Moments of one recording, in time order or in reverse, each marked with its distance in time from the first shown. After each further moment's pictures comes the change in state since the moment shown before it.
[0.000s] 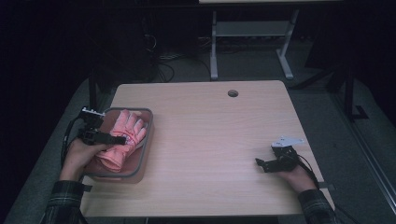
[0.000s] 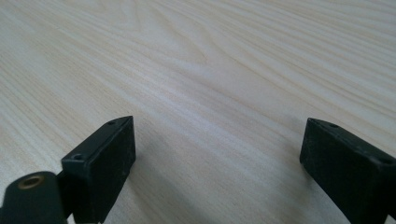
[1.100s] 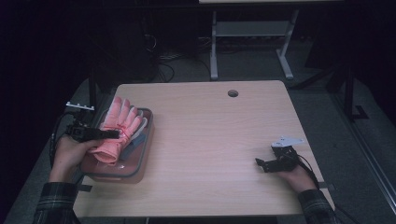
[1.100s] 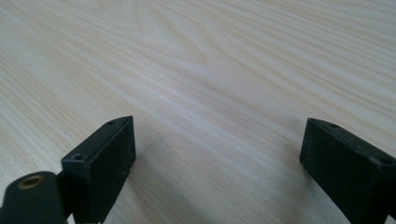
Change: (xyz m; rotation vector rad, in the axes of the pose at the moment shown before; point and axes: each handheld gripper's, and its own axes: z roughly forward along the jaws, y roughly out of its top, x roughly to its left) left arm -0.009 0.002 -0.035 -0.059 -0.112 -0.026; right arm 0.000 0.000 0.000 0.003 0.002 0.005
